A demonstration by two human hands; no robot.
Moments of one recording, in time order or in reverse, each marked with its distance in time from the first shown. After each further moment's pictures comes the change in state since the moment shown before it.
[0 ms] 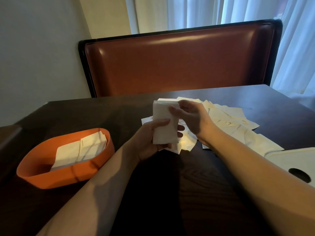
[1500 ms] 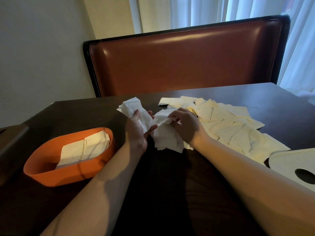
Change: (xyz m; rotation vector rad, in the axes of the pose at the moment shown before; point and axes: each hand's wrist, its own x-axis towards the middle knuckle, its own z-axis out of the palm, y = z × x) left_hand 0.022 0.001 -0.019 -0.235 0.727 0.340; right_hand 0.014 0.052 0.015 -0.677 -0.020 -0.272
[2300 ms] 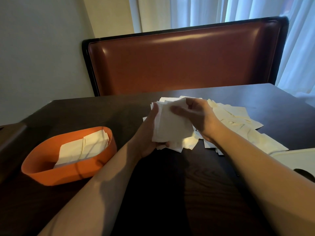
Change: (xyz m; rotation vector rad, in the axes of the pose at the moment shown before) left_hand -0.024 0.002 0.004 0.338 -0.578 -0.168; right_hand 0.000 -0.022 -0.047 0.713 0.010 0.236
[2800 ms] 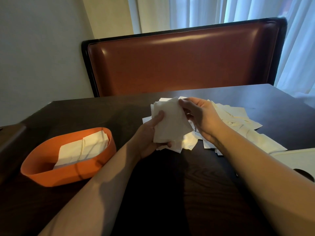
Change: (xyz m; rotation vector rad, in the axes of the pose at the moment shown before) left_hand -0.006 0.003 0.000 -0.069 -0.070 -0.075; right_hand -0.001 -0.001 -0.007 0.190 0.021 0.080
